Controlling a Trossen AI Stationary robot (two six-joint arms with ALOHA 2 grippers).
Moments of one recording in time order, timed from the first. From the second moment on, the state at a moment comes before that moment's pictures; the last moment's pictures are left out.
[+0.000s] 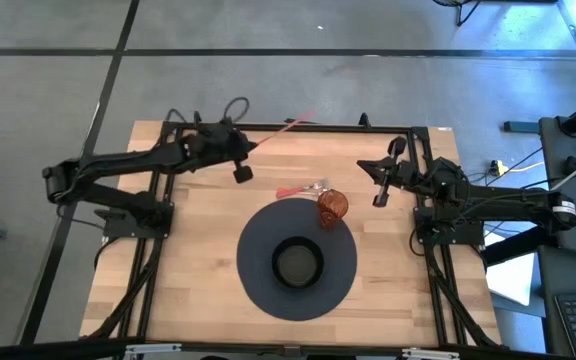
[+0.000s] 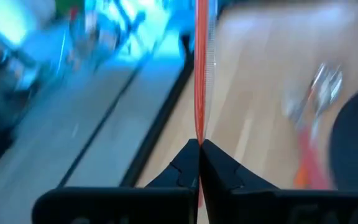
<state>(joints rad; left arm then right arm) 0.41 1.17 0.79 -0.07 -0.18 0.29 -0.22 0.63 0.32 0.52 0.08 -0.28</state>
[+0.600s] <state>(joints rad) 0.28 1.28 0.79 0.36 -0.07 0.42 -0.22 0.84 0.51 0.73 -0.16 -0.15</state>
